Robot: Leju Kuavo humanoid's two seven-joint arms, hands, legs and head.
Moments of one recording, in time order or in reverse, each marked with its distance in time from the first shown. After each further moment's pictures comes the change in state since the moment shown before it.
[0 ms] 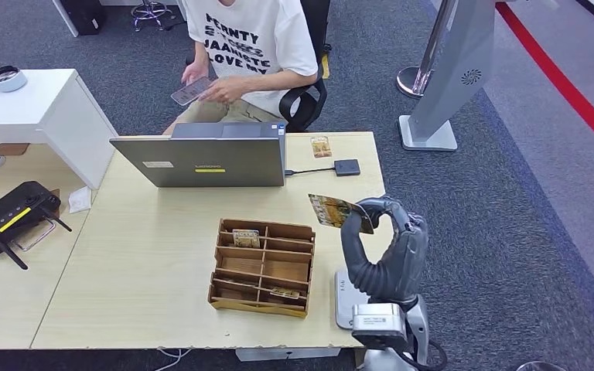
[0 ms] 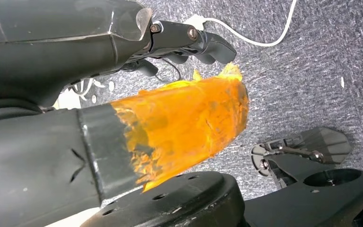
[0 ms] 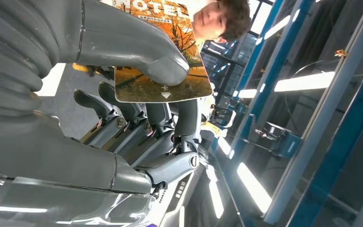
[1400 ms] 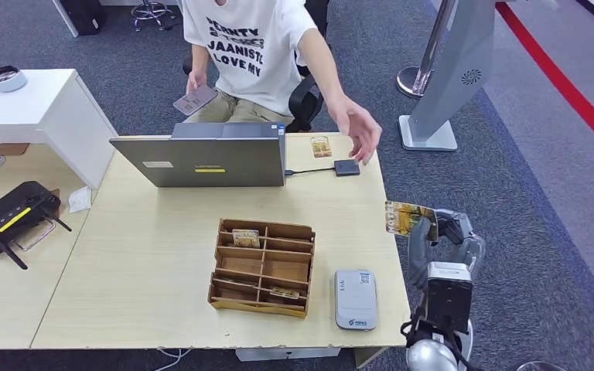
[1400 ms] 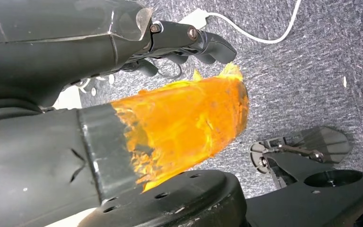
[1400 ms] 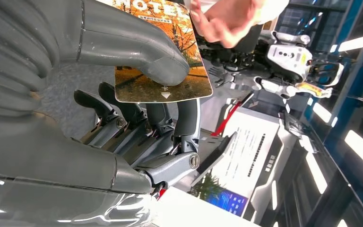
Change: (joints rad) left arm 0.006 -0.004 0.026 0.000 0.012 0.005 -0.008; right arm 0.139 0.000 -0.279 0.033 -0.174 0.012 0.051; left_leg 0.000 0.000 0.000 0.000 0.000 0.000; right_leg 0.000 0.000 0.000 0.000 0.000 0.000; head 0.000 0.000
